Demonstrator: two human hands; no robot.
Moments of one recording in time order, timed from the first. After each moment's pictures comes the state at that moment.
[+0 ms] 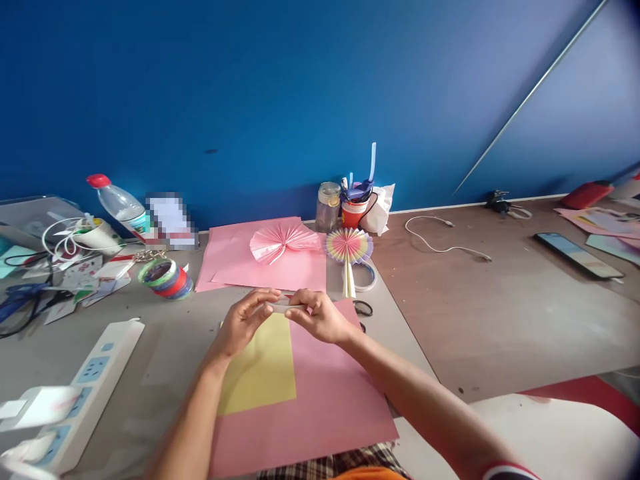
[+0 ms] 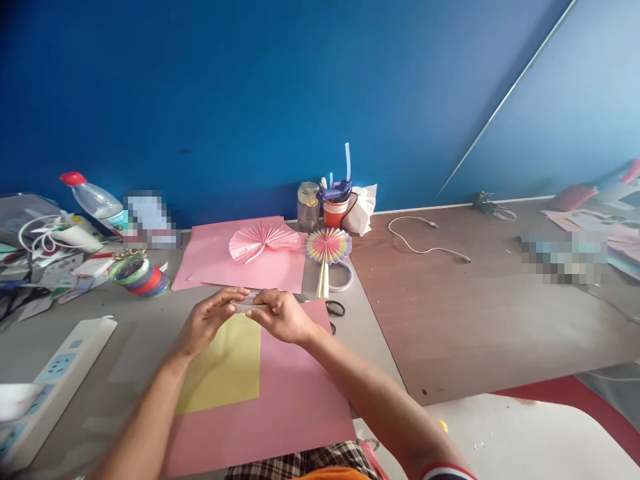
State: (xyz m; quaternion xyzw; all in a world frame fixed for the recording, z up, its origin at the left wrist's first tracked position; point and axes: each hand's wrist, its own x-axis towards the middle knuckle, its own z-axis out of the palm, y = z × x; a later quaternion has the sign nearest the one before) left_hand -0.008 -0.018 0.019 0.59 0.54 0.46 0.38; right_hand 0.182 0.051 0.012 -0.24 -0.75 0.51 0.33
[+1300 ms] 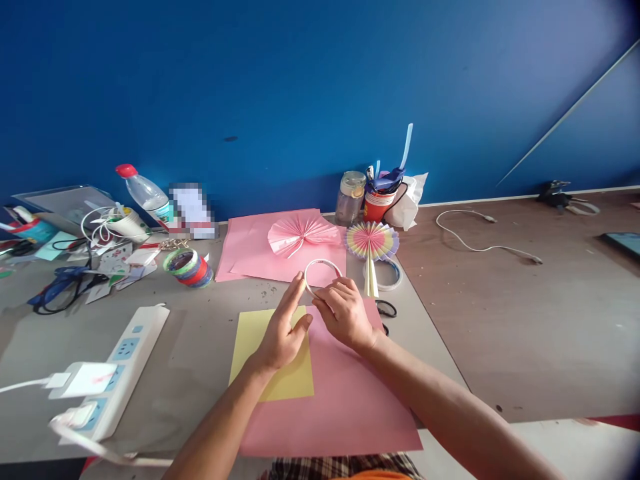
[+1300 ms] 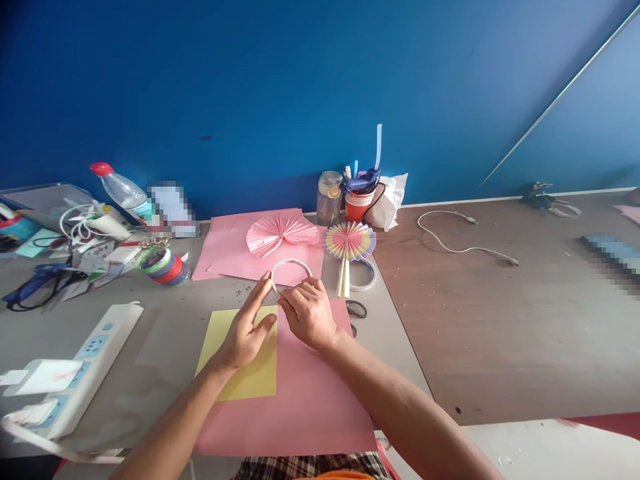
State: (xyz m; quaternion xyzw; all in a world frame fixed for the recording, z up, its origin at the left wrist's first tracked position) left_hand 0.029 -0.025 -0.015 0.68 0.55 0.43 0.23; right_hand 0.184 0.054 -0.013 -0.27 -0.86 0.11 0.42
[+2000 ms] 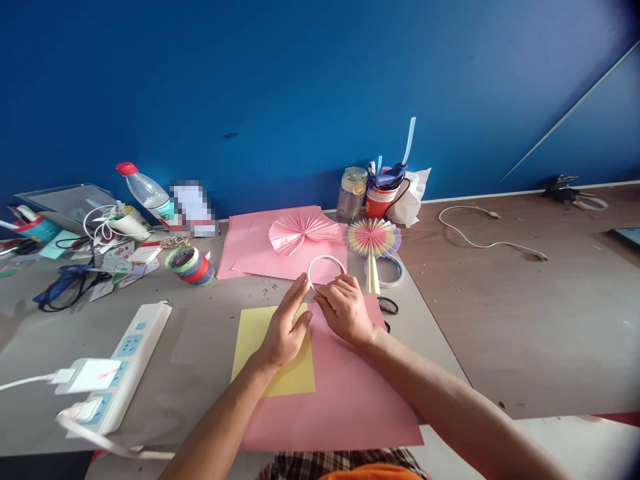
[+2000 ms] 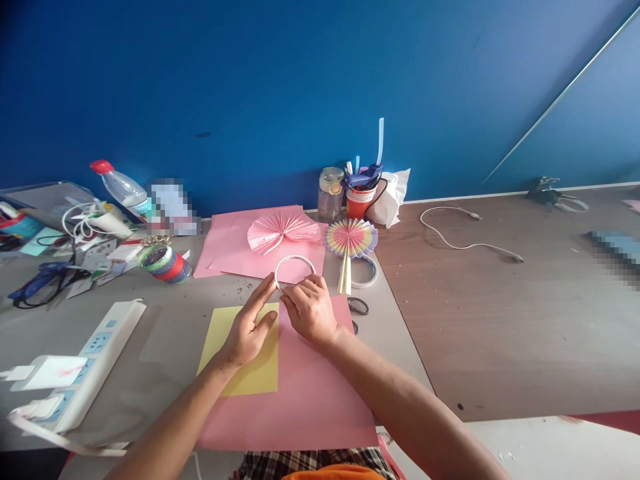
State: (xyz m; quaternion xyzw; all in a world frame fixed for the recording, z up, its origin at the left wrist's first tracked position) left_hand 0.030 -0.025 -0.021 0.69 0.52 0.46 0.20; right_hand 0.182 0.056 -0.021 -0.26 -0.85 0.07 0.46
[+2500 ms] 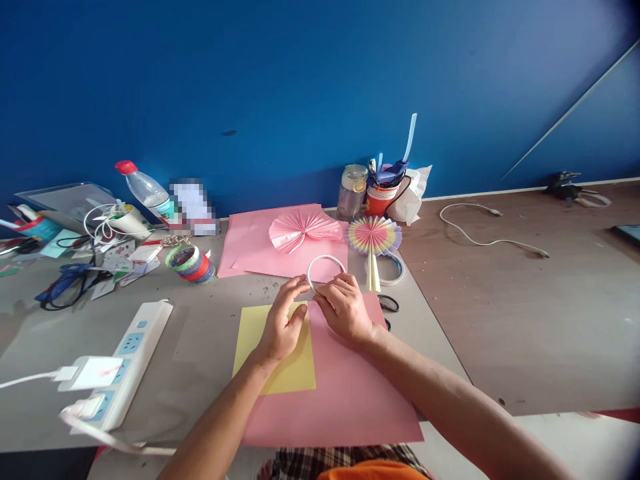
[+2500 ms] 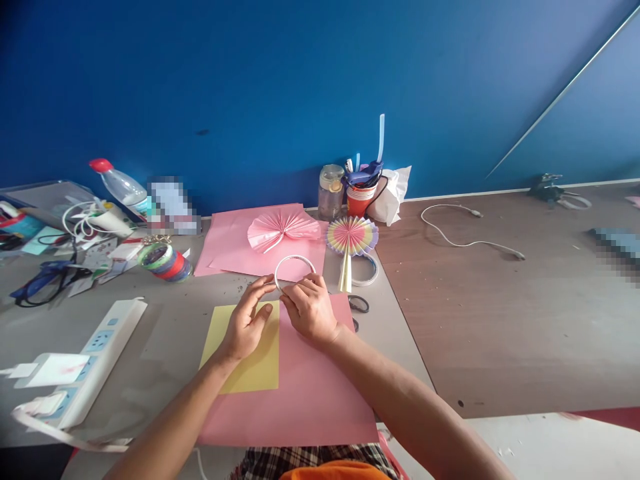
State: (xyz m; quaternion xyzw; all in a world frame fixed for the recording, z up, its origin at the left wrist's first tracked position) left_hand 0.029 -0.024 -0.016 0.65 0.54 0.49 0.19; right_hand 0.181 0.053 -0.026 -0.26 -0.85 0.10 0.45
